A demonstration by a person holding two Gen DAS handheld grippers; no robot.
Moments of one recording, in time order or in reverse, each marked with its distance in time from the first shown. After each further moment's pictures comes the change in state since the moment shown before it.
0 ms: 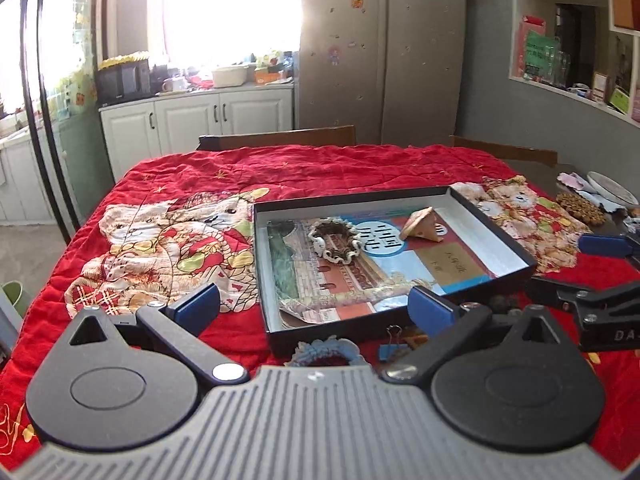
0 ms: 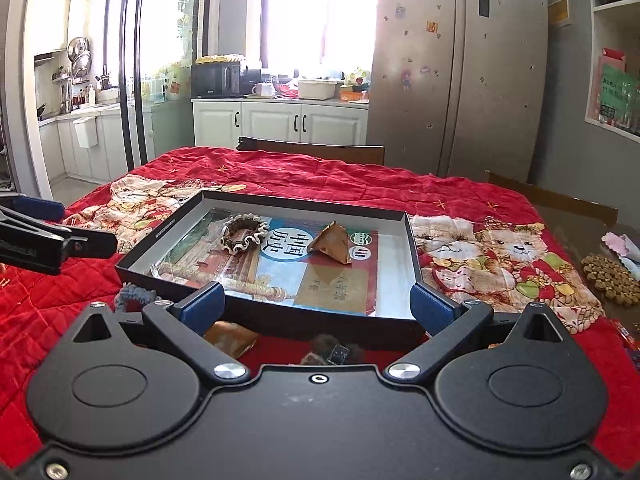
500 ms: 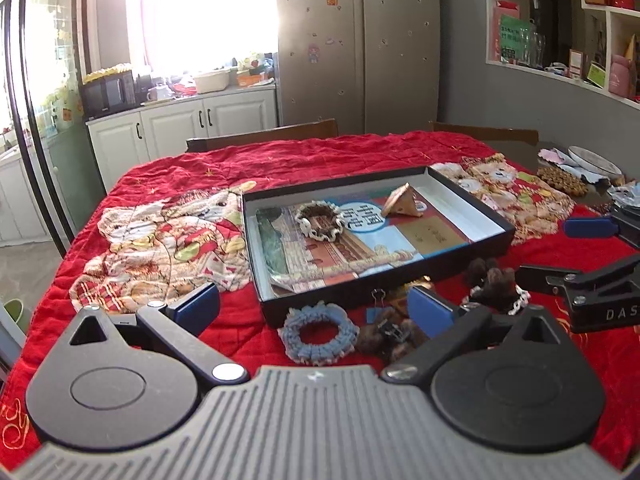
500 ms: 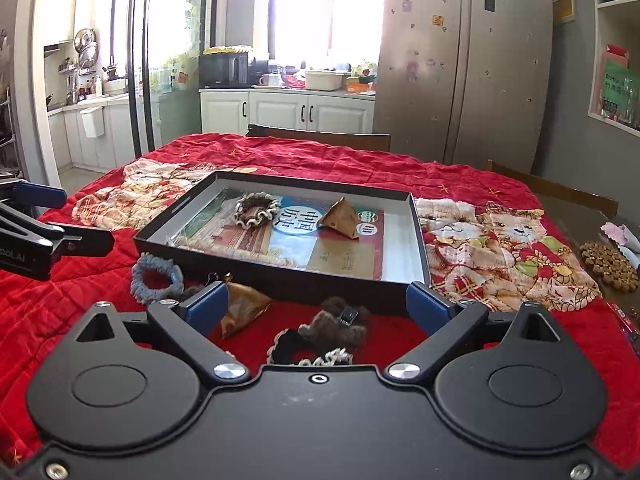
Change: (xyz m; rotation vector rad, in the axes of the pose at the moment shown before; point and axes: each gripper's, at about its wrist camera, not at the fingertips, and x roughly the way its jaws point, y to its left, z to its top) left arm -0.023 -0.008 -0.021 0.067 0.010 -0.028; right arm -0.025 0.008 -0.022 -0.014 0.025 0.018
